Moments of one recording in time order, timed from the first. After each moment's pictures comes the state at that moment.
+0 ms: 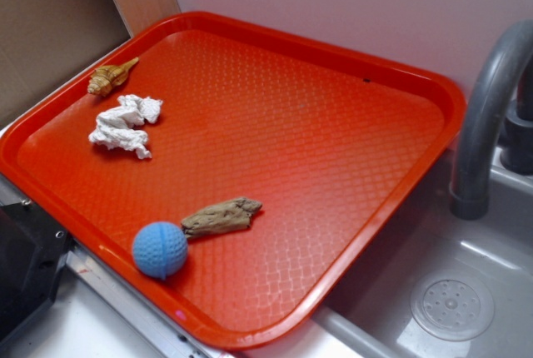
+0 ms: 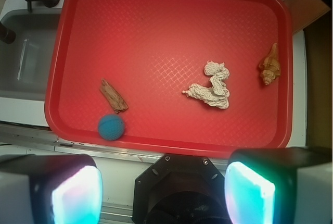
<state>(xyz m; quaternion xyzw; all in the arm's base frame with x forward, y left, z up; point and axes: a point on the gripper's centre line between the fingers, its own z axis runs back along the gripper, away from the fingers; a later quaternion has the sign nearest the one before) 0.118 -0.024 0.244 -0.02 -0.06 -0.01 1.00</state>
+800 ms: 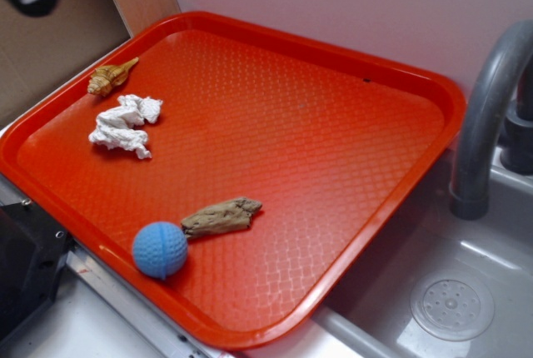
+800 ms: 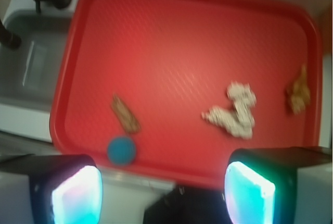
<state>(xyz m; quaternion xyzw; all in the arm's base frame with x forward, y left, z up) 0.165 -0.058 0.217 -0.04 -0.08 -0.06 0.99</state>
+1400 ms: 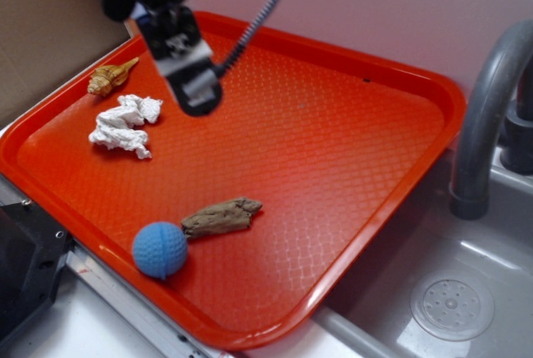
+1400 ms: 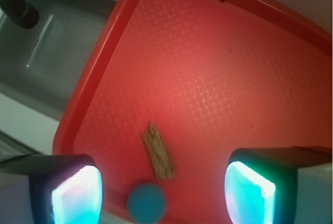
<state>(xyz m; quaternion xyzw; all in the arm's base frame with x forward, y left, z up) 0.203 -0.125 0.146 -0.01 -0.04 -0.17 0.99</state>
